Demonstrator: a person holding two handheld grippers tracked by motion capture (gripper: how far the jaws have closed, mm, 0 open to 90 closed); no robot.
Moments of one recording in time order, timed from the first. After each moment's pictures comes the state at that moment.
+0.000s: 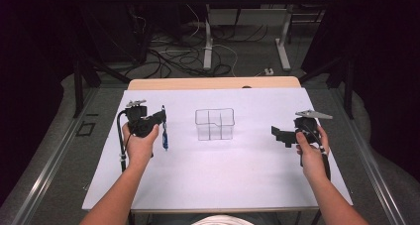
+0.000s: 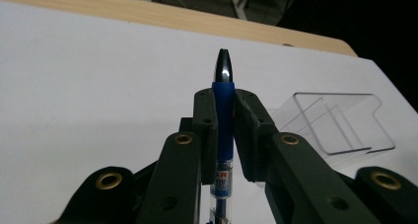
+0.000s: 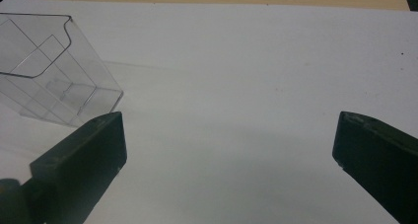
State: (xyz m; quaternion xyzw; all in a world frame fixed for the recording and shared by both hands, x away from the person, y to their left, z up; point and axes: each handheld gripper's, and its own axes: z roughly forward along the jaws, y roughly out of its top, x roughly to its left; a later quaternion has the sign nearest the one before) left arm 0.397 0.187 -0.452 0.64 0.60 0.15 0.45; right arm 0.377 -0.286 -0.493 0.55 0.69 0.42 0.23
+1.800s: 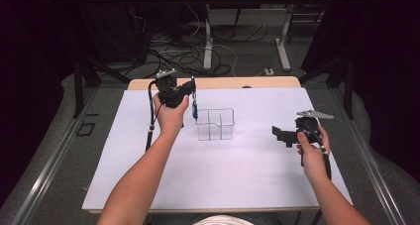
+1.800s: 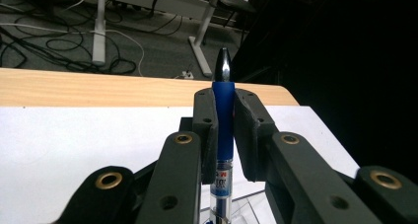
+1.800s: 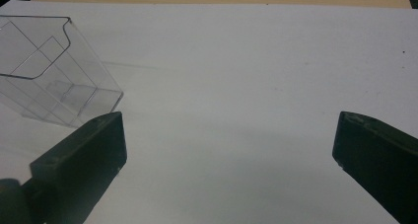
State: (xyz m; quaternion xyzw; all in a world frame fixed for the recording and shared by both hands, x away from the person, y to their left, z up) left arm 0.455 0.107 -0.410 0.63 0.54 0.15 0.53; right arm 0.378 -0.290 -0.494 0.55 0.68 0.42 0.22
